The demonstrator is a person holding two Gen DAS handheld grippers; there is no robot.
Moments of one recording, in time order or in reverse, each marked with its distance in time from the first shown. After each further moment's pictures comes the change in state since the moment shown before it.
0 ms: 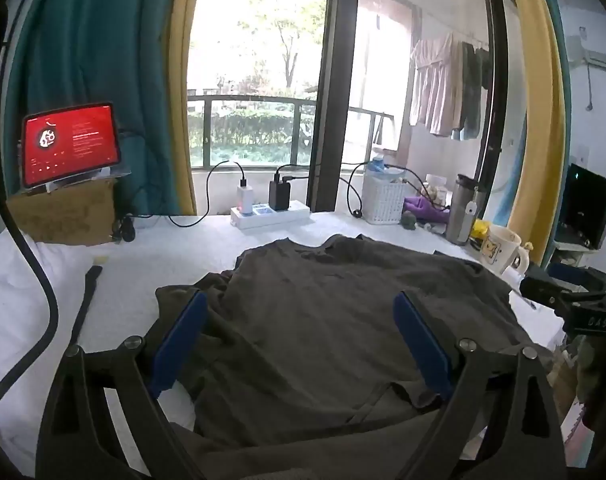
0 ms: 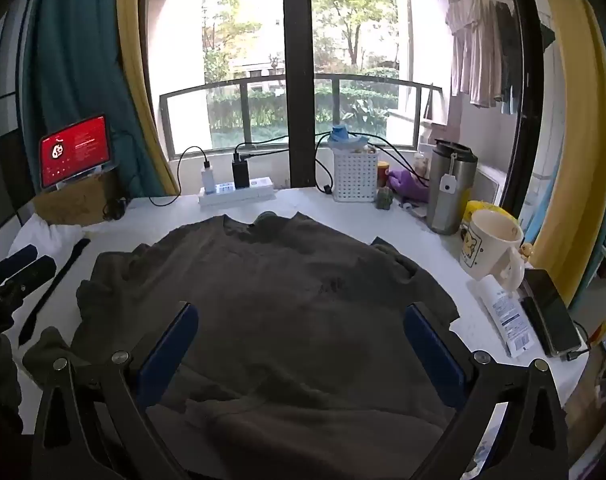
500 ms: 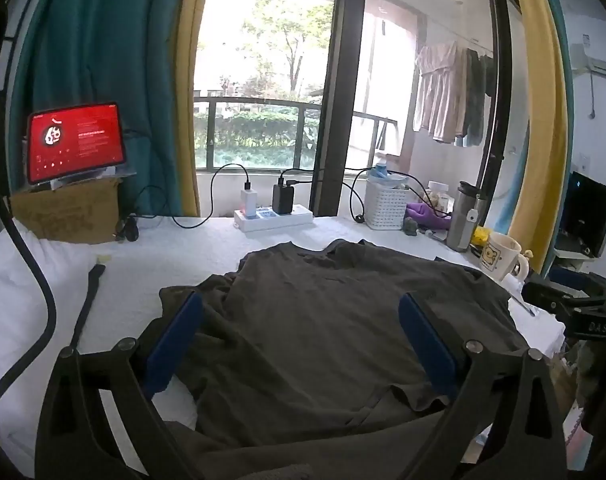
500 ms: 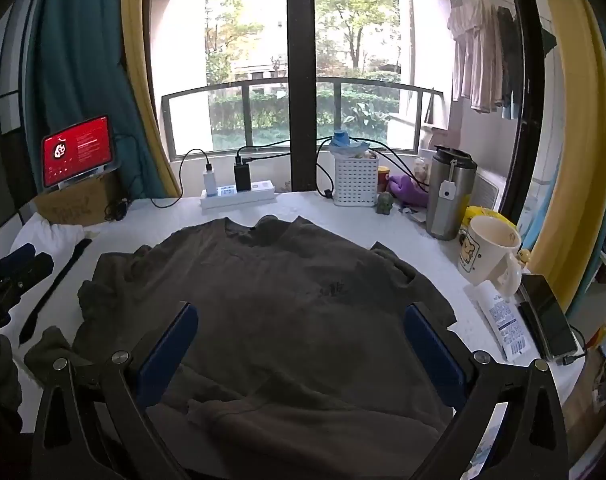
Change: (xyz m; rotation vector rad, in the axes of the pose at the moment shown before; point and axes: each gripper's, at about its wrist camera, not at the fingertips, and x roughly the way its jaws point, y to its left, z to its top) left arm -0.007 0.002 0.003 -0.043 -0.008 0.006; right arm -0.005 -0.002 0.003 0.005 0.000 0.013
